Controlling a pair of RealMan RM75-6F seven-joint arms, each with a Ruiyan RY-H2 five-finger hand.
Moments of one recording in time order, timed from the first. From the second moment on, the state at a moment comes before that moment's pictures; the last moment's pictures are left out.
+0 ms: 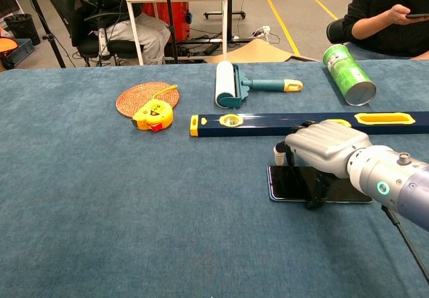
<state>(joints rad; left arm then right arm) -0.15 -1.07 -0.07 -1.65 1.36 1.37 0.08 0.73 -1.73 0.08 -1.52 -0.89 1.12 -0.84</state>
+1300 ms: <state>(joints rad) -0.15 -1.08 -0.06 -1.66 1.37 1.37 0.12 0.53 -1.70 0.13 -1.35 -1.43 1.34 0.54</state>
